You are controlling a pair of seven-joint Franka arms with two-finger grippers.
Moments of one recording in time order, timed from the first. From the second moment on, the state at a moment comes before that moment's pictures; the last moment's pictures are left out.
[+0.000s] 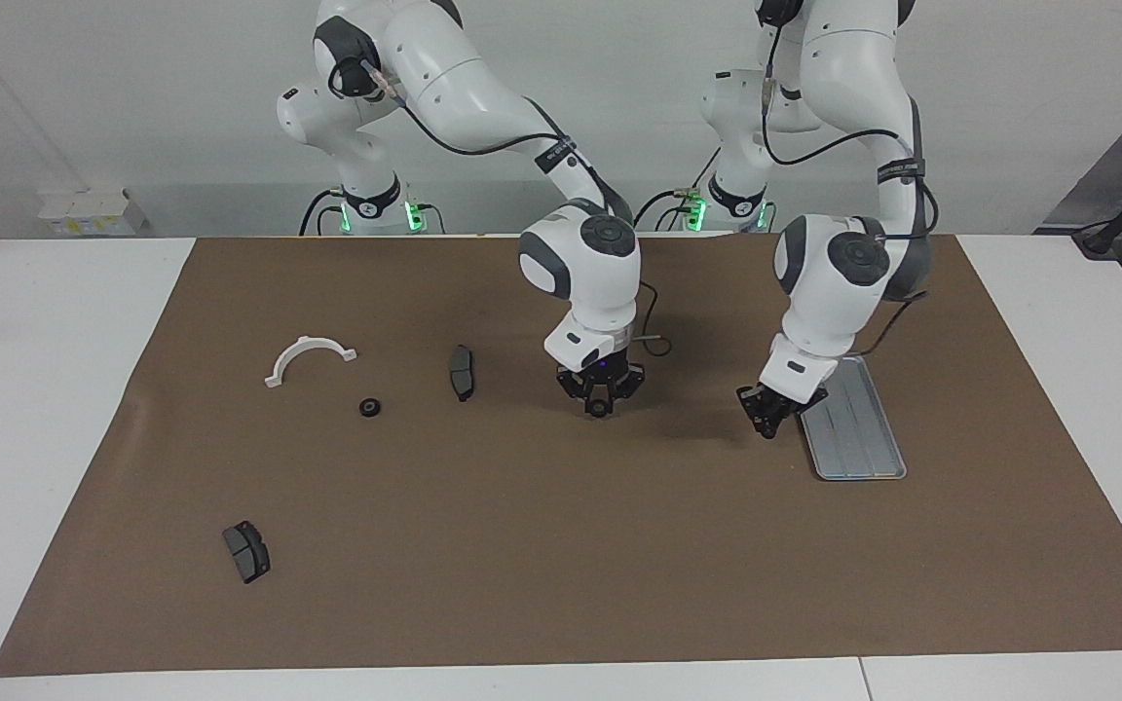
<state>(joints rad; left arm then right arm) -0.35 0.28 -0.06 -1.93 0.00 2.33 -0.49 0.54 0.45 0.00 -1.65 -0.11 2.23 0.72</state>
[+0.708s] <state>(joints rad) -0.60 0.32 -0.05 -2.00 -0.01 2.49 -0.60 0.13 0.24 0.00 -1.92 -0.06 2.24 0.14</state>
